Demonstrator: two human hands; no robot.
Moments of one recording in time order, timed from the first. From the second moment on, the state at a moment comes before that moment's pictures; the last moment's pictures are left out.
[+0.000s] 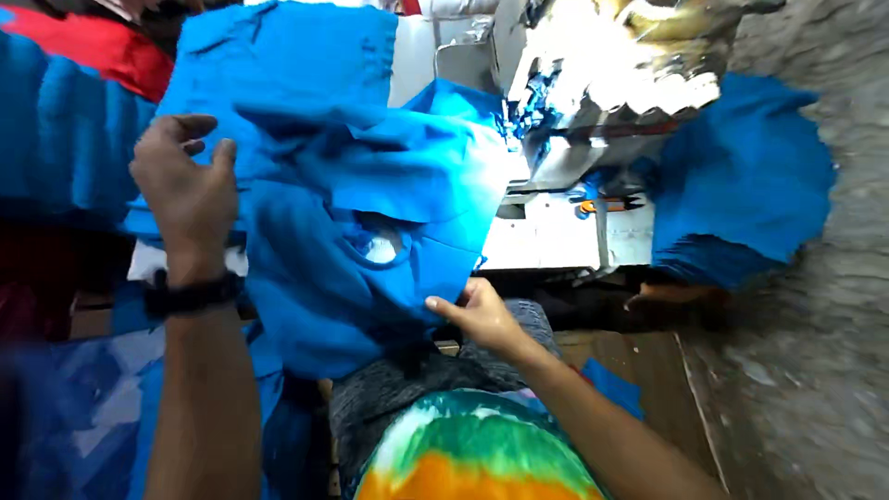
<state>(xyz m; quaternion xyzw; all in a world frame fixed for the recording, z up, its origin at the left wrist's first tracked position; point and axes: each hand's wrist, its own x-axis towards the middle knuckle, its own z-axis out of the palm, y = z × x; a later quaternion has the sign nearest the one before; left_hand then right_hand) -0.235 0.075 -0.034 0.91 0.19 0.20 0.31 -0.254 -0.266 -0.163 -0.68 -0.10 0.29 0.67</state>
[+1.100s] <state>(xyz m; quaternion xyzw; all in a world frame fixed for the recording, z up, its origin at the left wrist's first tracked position) -0.262 -0.169 -0.083 0.95 -0.10 0.12 0.27 -0.163 -0.341 -0.132 -0.72 -0.11 0.10 0.68</state>
